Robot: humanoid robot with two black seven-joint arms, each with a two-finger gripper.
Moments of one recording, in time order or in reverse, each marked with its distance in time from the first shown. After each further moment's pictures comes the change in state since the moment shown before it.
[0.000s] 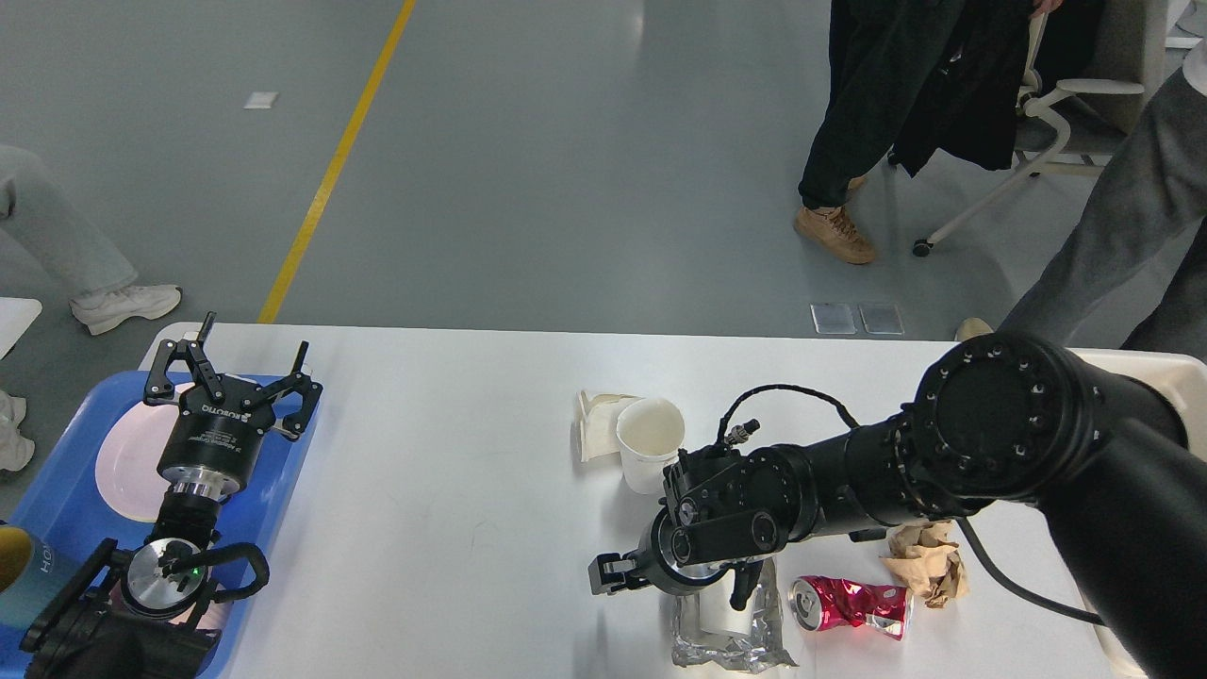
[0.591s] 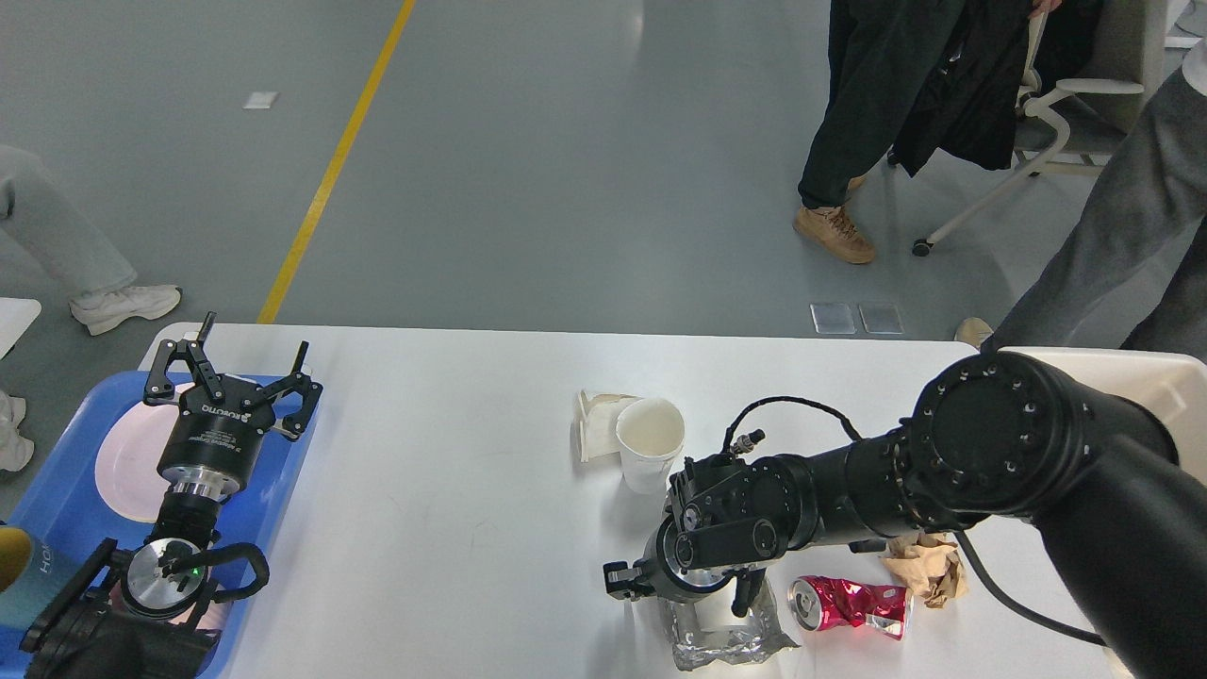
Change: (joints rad) left arm 0.000 0.000 0.000 0.000 0.000 0.000 0.000; right arm -0.041 0.002 -0.001 -0.037 0.011 0.015 -0.002
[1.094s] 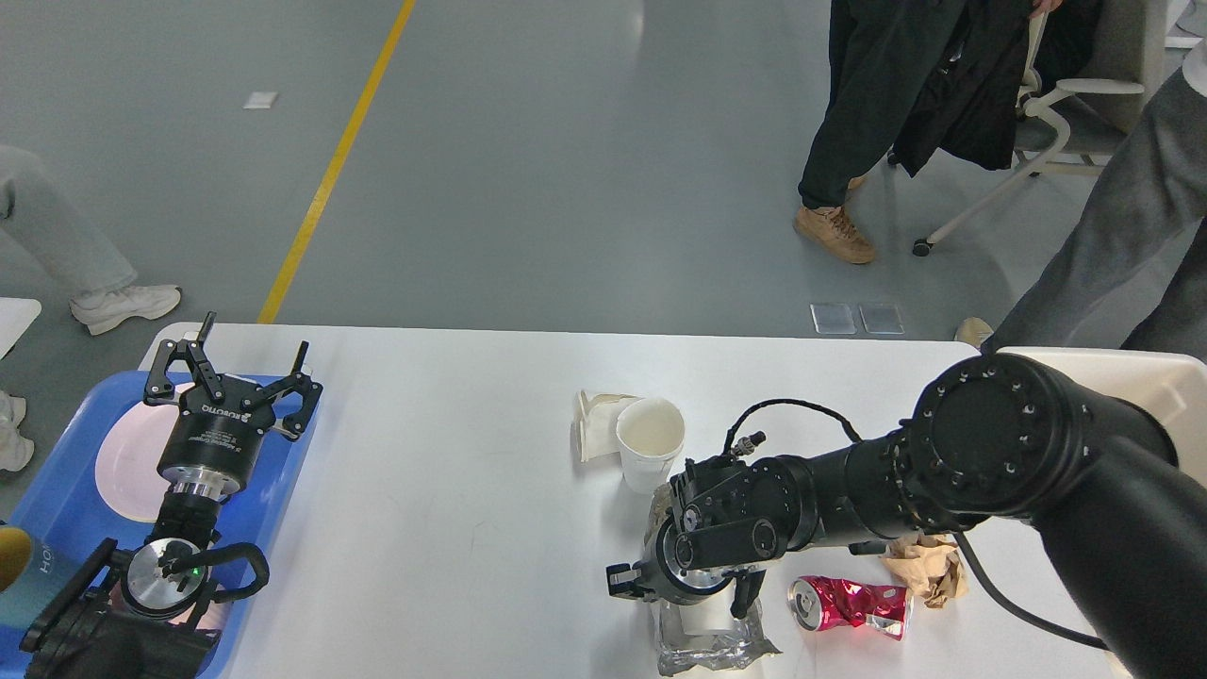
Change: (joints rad) left arm 0.000 0.000 0.000 0.000 0.000 0.000 0.000; right arm -0.002 0.000 -0.001 -0.003 0.009 0.000 0.002
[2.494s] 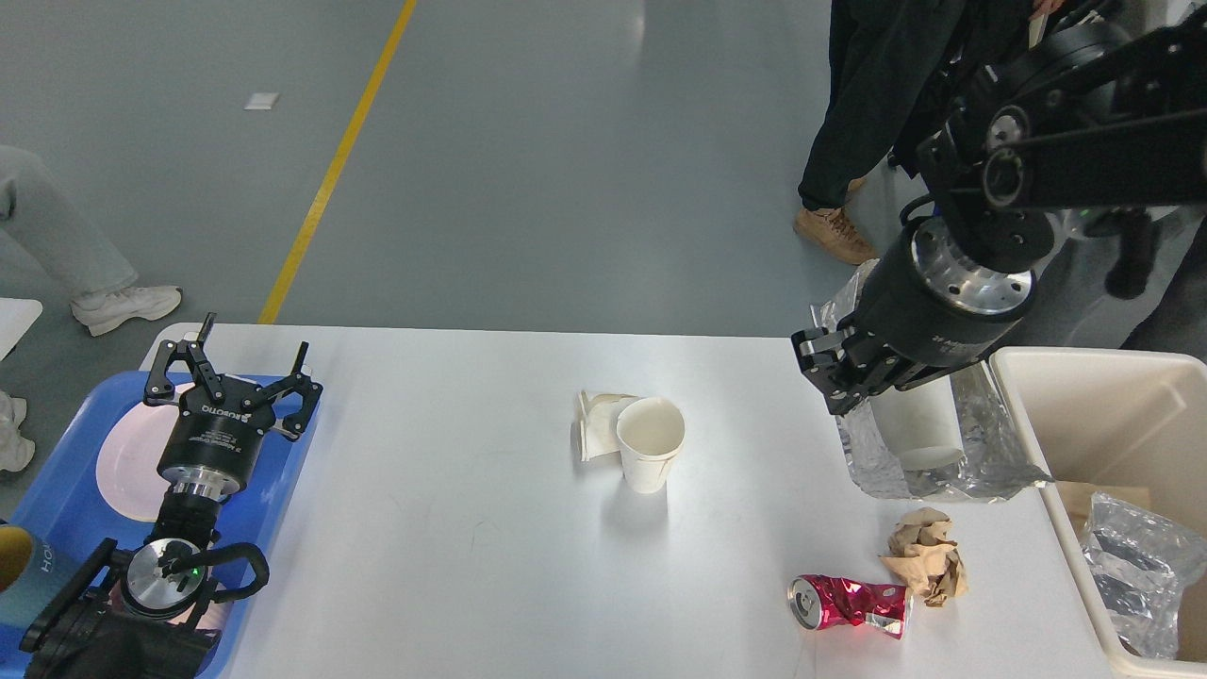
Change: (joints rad) left arm 0.000 0.000 0.000 0.000 0.000 0.000 0.000; right arm 1.176 -0.353 -0.454 0.631 0.199 0.526 0.326
